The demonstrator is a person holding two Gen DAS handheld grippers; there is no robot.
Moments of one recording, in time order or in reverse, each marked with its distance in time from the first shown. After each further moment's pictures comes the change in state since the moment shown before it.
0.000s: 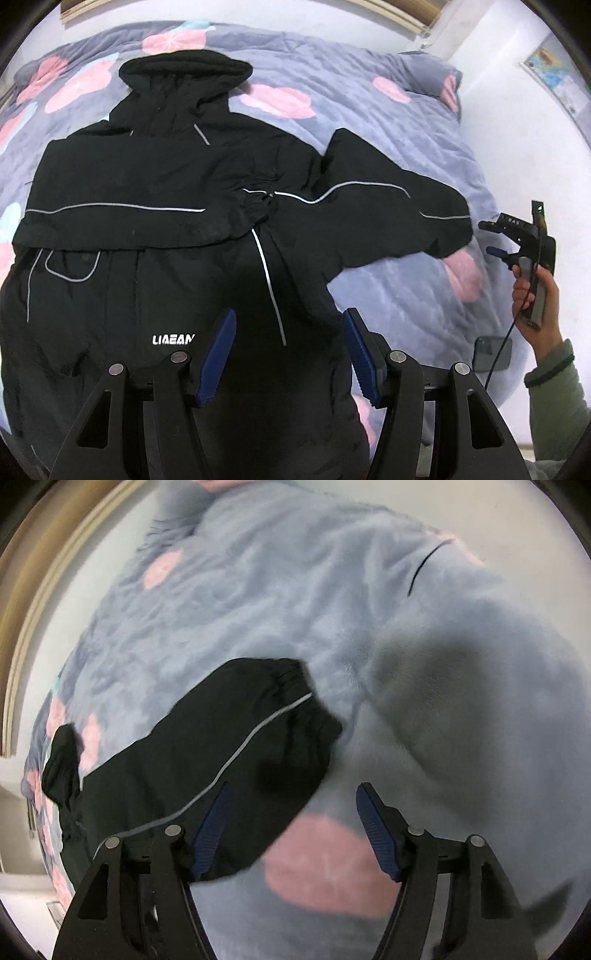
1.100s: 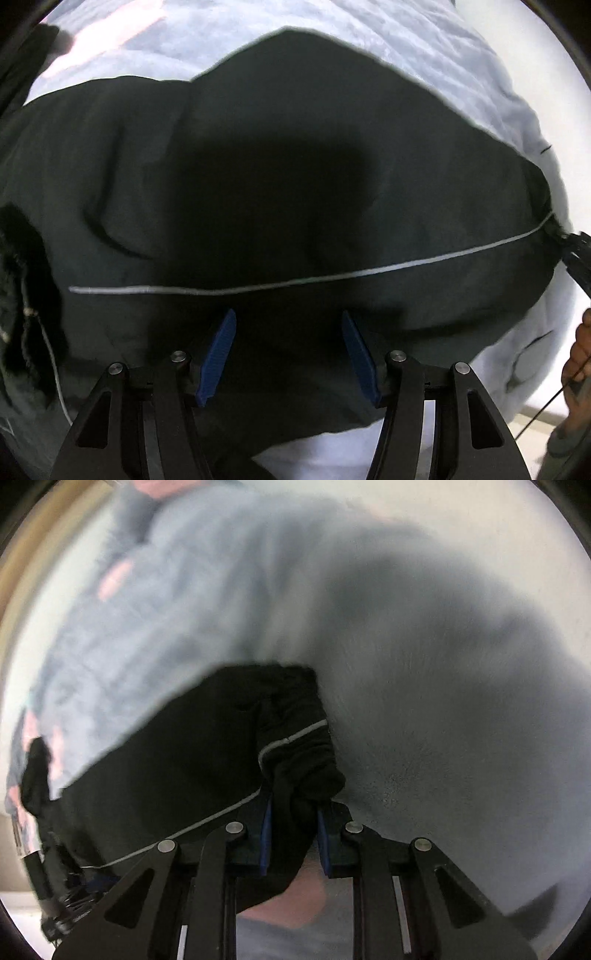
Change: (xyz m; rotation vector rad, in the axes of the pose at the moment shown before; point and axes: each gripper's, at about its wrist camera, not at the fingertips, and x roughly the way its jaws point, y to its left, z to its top) left arm 0.237 -0.118 0.085 0.256 0.338 -0.005; right arm 0.010 -0.056 -0.016 0.066 0.007 -0.100
